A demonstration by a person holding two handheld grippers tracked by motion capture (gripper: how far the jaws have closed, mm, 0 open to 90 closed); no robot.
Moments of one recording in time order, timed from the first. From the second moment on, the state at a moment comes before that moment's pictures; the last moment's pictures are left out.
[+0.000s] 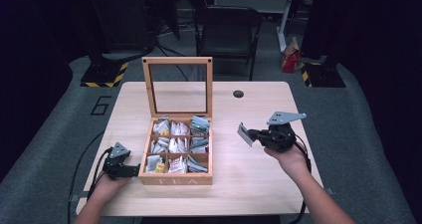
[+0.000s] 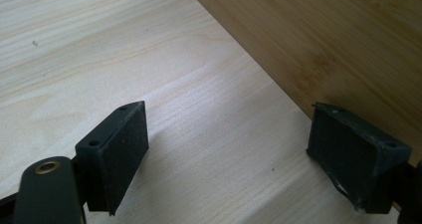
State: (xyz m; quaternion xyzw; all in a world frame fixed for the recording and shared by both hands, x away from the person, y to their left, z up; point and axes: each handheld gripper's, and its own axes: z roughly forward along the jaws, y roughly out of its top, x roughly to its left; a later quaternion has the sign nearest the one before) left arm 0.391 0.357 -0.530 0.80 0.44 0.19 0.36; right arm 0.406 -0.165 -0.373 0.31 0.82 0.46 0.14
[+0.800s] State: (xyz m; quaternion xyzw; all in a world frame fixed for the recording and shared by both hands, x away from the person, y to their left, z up) left arm 0.391 0.357 -0.530 0.80 0.44 0.19 0.36; right arm 0.409 -0.186 -0.391 0.34 0.82 0.44 0.16
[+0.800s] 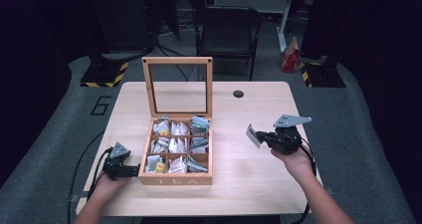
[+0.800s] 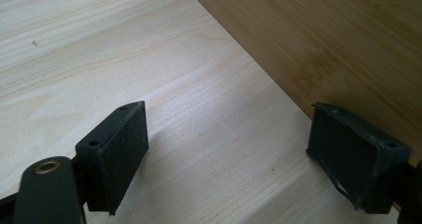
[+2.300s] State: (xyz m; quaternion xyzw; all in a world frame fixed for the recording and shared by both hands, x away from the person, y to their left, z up) left arm 0.391 0.357 -0.530 0.80 0.44 0.19 0.36; right arm 0.404 -0.210 -0.455 0.38 0.82 0.39 0.16
